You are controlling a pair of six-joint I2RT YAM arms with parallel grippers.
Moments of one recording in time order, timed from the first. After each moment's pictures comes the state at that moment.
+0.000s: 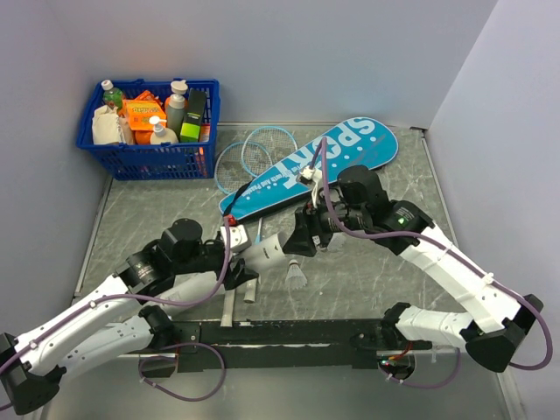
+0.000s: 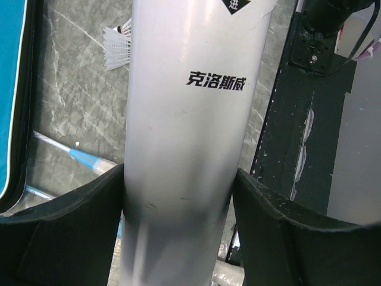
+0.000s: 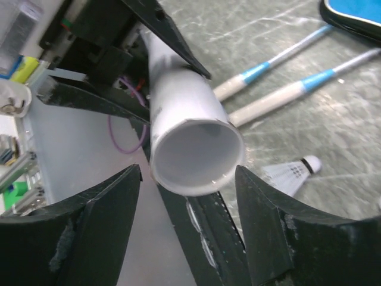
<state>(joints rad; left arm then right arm) -0.83 0.74 0.70 -0.38 0.39 0.12 0.74 1.10 1.22 -0.70 -0.57 0.21</state>
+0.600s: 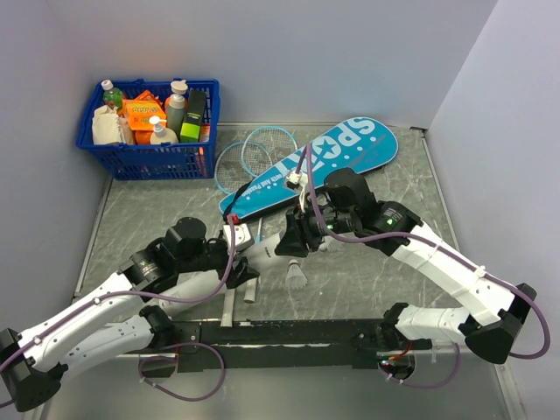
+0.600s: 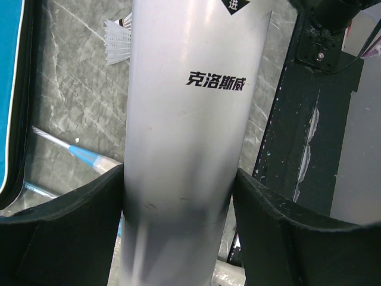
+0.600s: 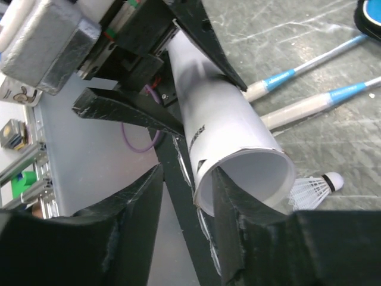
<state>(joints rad) -0.83 0.78 0.70 -0.37 0.38 0.11 0.83 1.15 1.23 -0.64 -0.57 0.25</state>
